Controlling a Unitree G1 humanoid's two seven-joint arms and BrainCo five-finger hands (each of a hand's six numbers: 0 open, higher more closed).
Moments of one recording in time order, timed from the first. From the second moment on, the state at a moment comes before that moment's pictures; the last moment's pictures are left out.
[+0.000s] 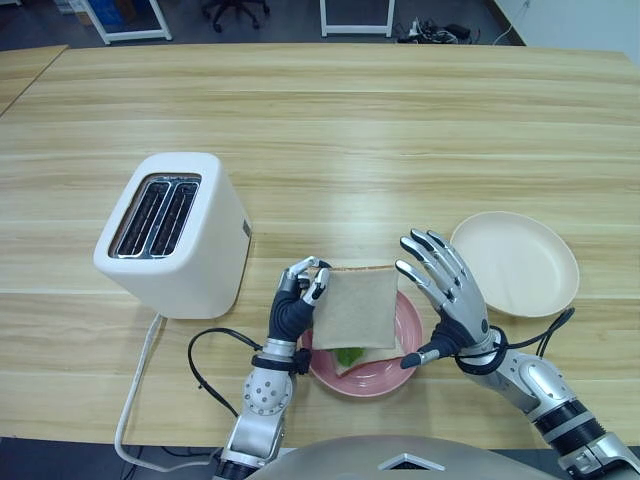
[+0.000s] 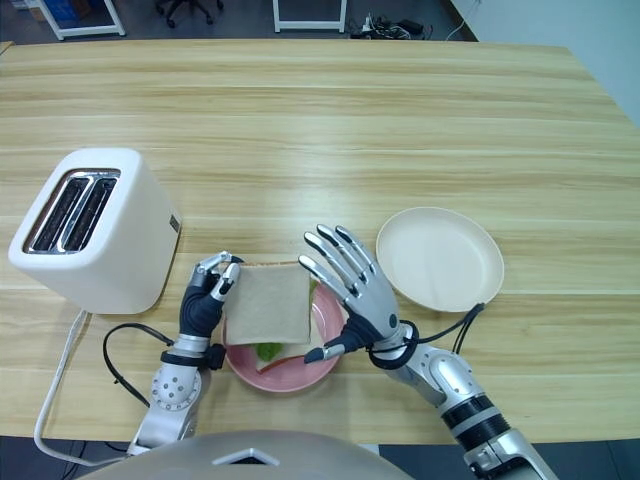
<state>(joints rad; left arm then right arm) 0.35 0.06 -0.27 -0.13 0.12 -0.48 0.10 0.00 -0.55 0.46 0.04 -1.06 -0.66 -1.01</state>
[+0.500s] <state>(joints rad) 0.27 0.06 -0.25 0.16 0.52 -0.51 0.37 0.00 -0.55 0.49 0.06 -1.09 -0.70 -0.91</state>
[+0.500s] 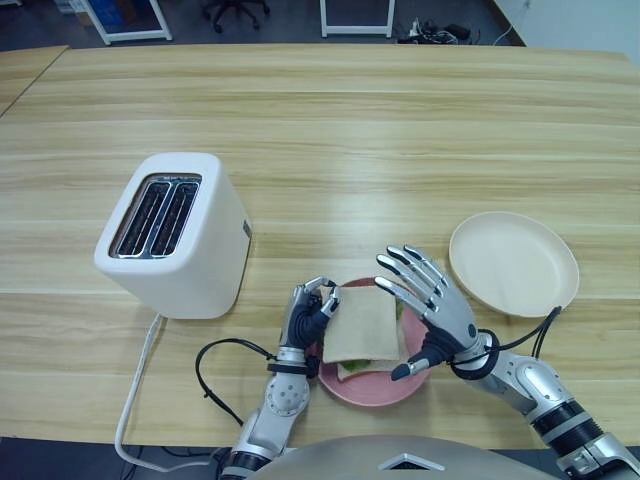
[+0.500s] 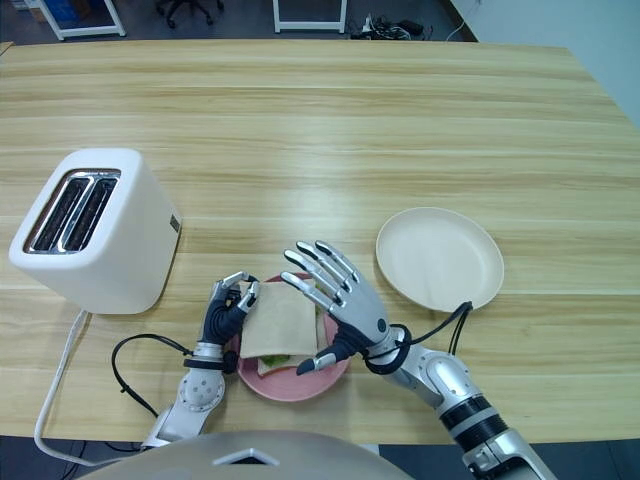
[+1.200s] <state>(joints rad) 0.22 0.15 -0.33 0.19 0.71 -0.55 0.52 0.14 -0.71 0.43 0.00 -0.74 -0.90 -0.27</state>
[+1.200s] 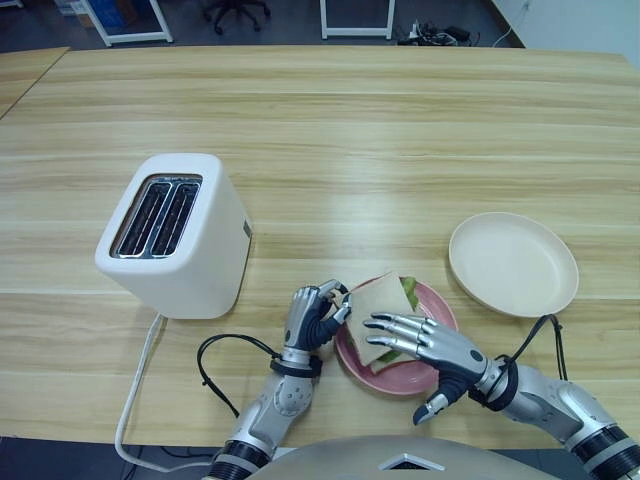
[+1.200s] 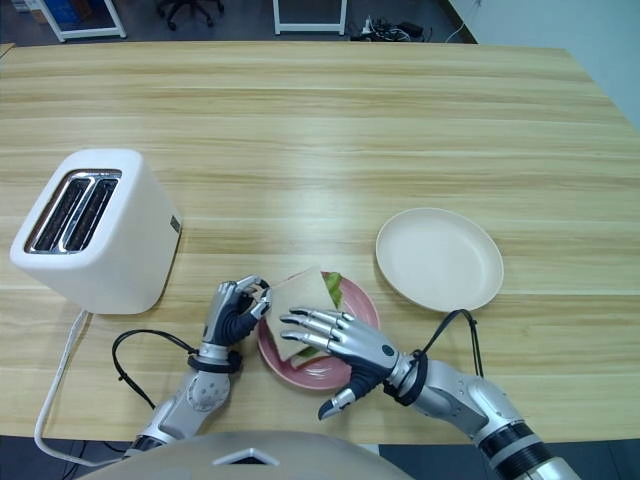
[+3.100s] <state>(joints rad) 0.38 0.50 -0.40 -0.01 0.51 -0.74 0.16 0.18 -0.57 0.18 0.16 -0.47 -1.05 -0.29</state>
